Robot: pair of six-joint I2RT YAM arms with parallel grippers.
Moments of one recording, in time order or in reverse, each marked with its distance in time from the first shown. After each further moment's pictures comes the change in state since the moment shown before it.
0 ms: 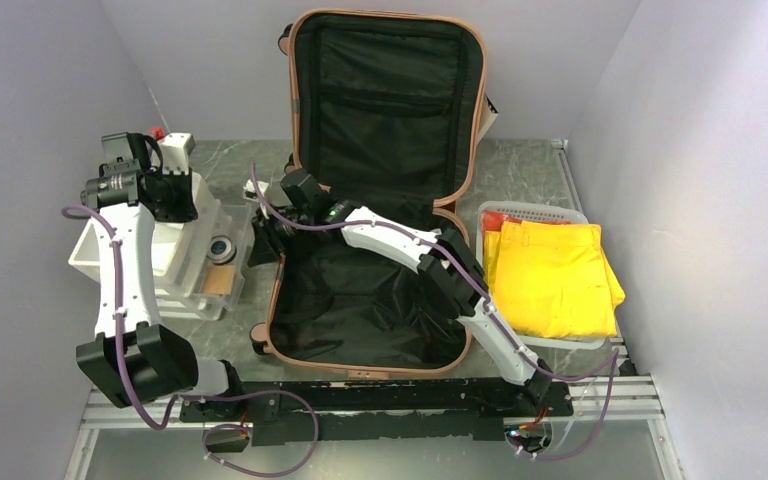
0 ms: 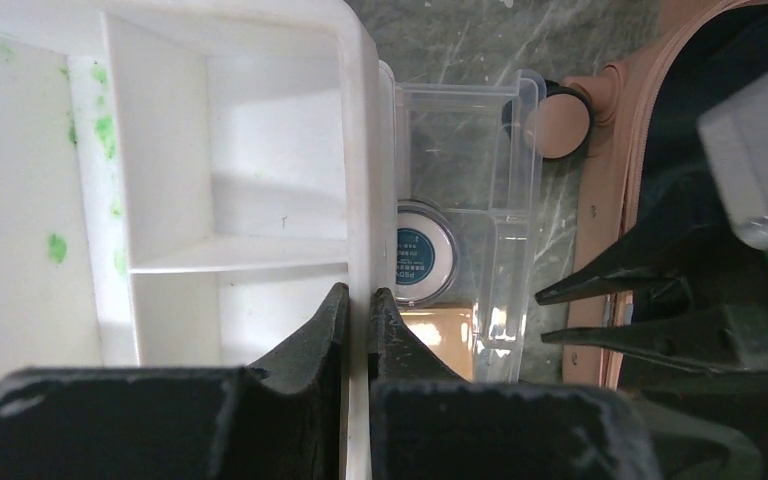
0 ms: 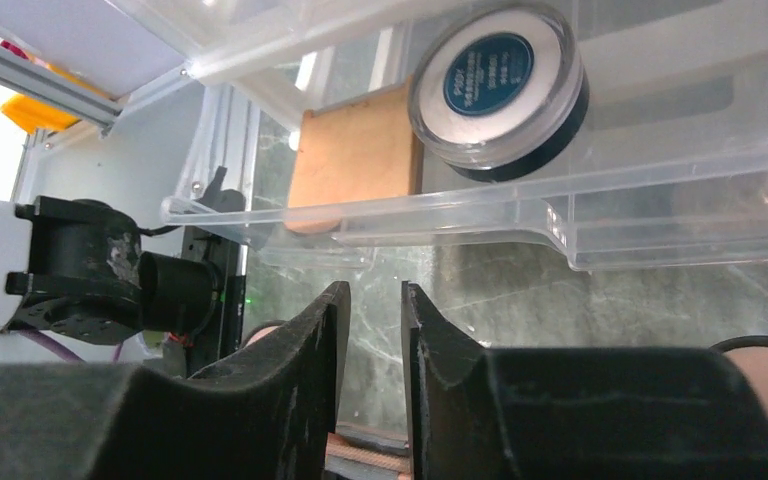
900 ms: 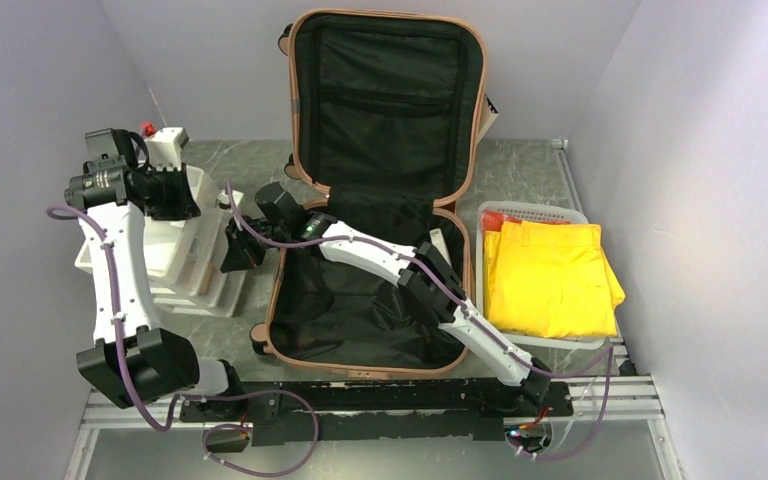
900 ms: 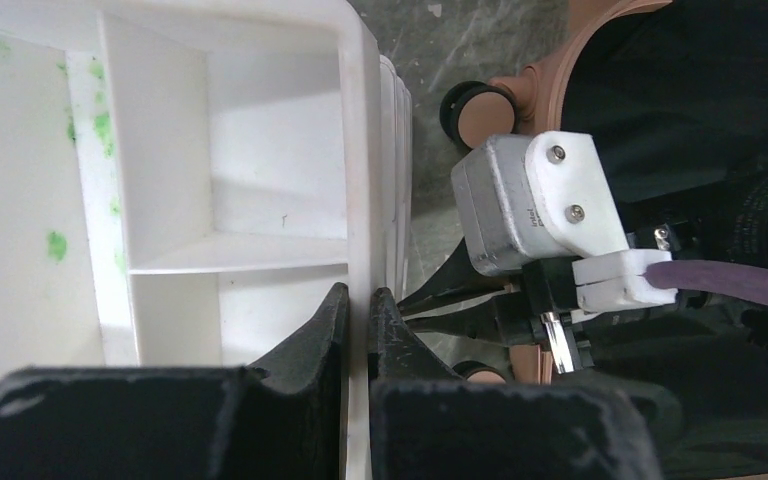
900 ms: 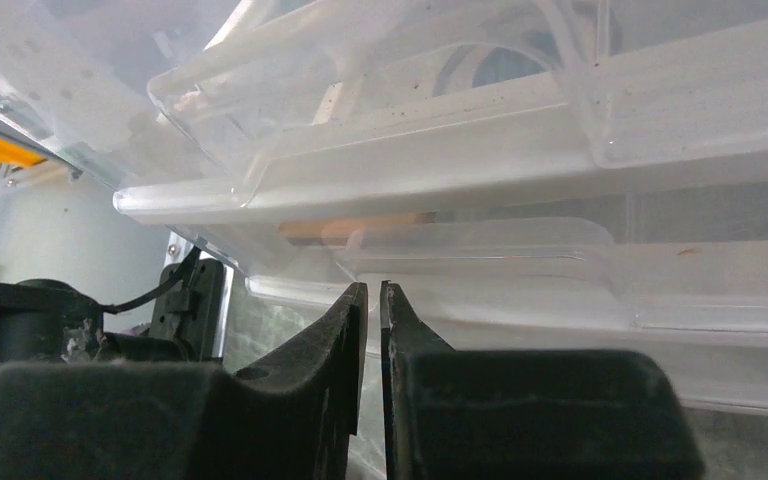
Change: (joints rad) left arm 0.045 0.000 0.079 -0.090 0.154 -0.005; right arm 0.081 0.176 0.218 0.074 0.090 0.048
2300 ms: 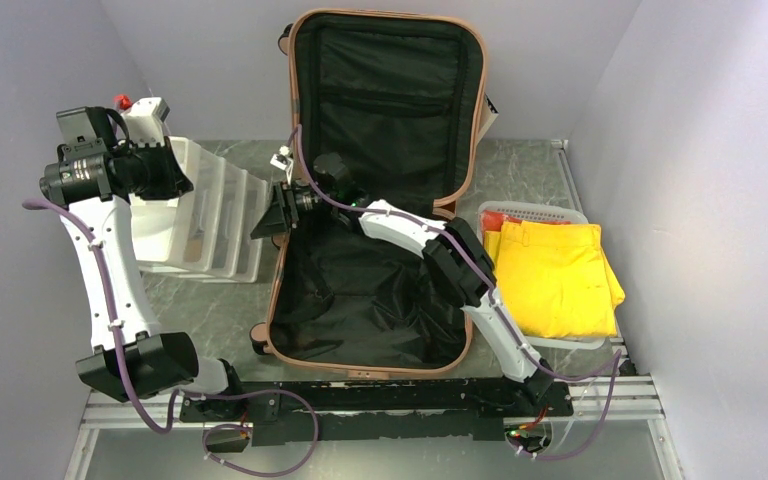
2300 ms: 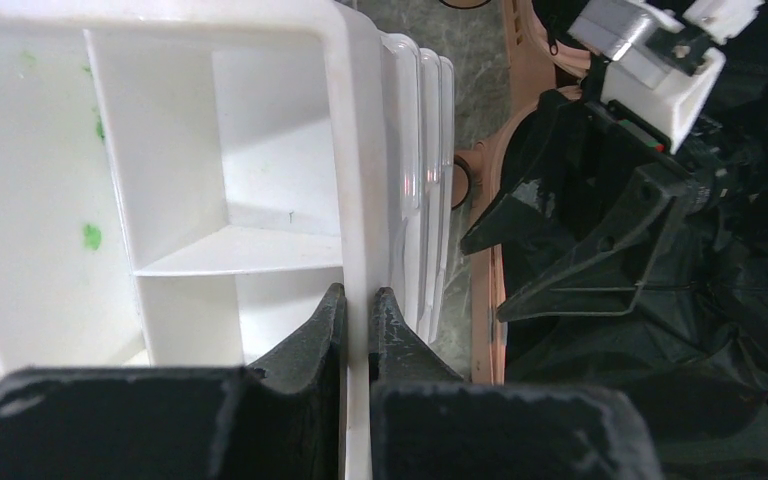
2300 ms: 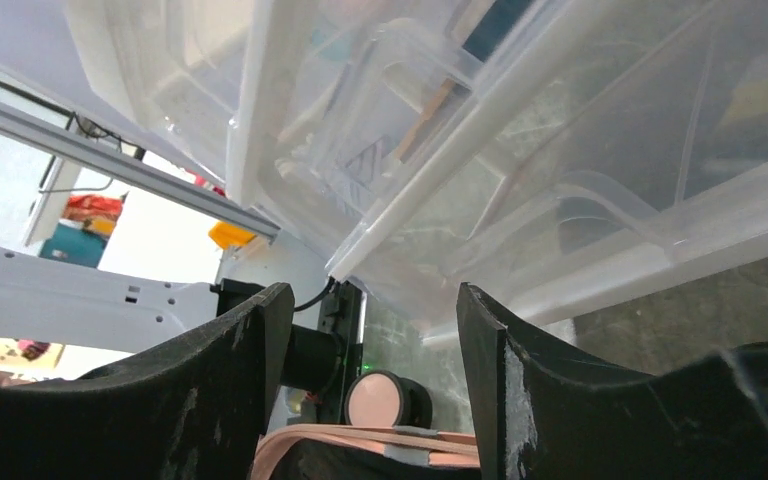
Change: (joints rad) left arm 0.019 0.032 0.228 -0.061 0.067 -0.071; right arm -0.196 -0.181 -0.345 0.414 -0.248 0.496
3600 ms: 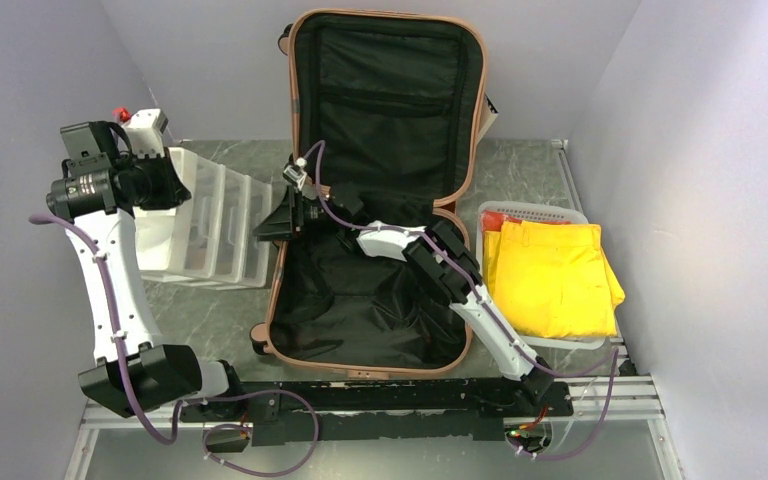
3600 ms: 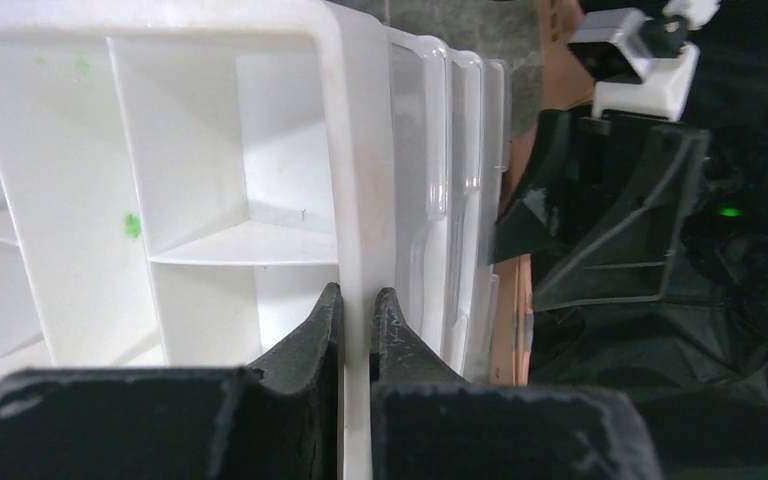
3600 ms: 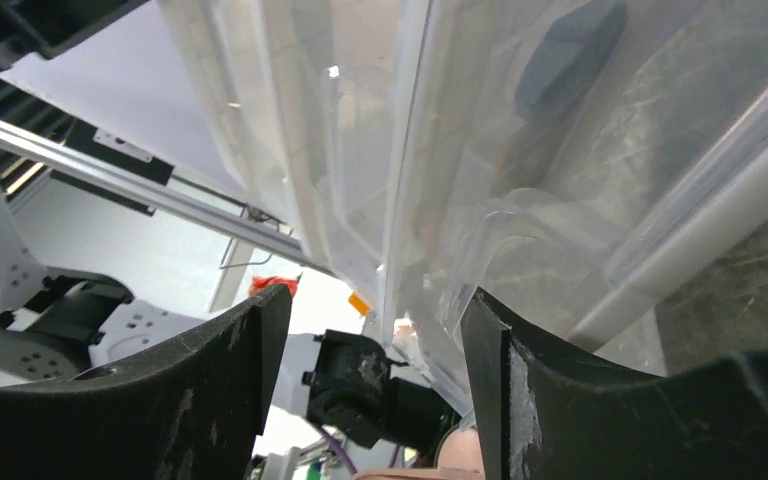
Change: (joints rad) left arm 0.015 -0.066 -0.122 0.073 -0.027 -0.008; right arm 0.006 0.161 -0.102 0.682 0.051 0.653
